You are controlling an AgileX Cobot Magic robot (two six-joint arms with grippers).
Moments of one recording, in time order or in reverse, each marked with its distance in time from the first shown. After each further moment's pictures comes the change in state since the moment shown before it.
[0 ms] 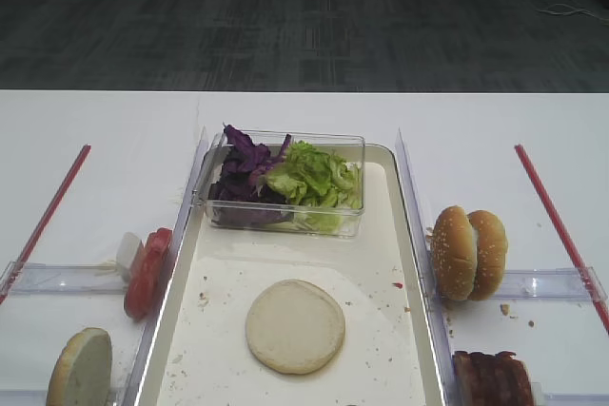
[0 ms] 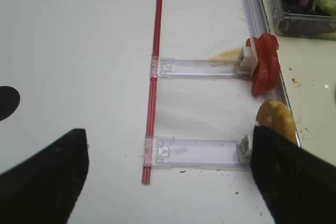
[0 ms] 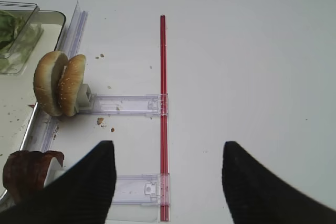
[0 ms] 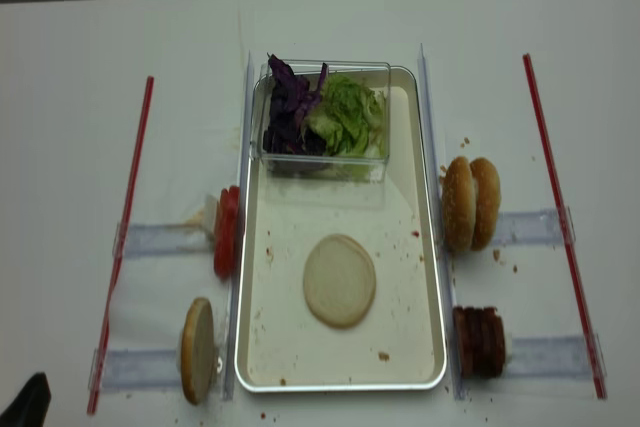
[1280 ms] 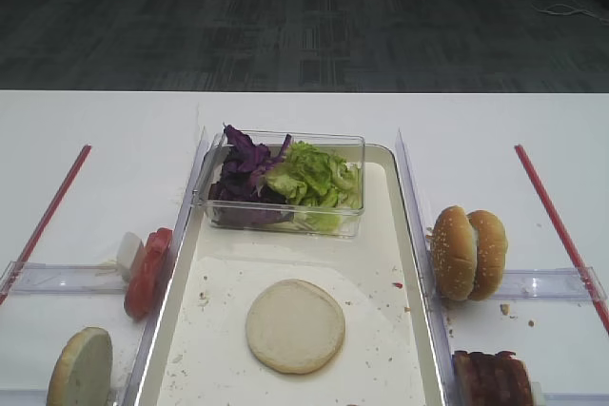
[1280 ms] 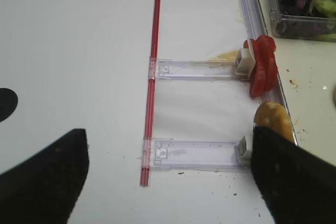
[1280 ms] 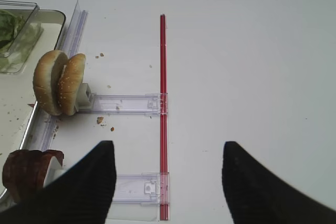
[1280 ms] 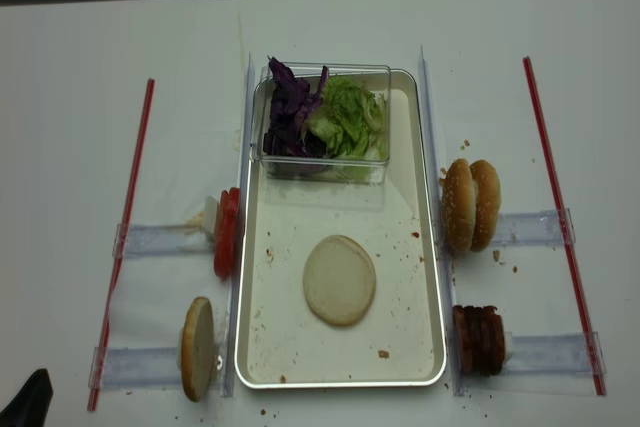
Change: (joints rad) left arm 0.004 0.000 0.000 -0.008 -0.006 0.005; right arm 0.000 0.000 0.000 0.000 0.002 0.000
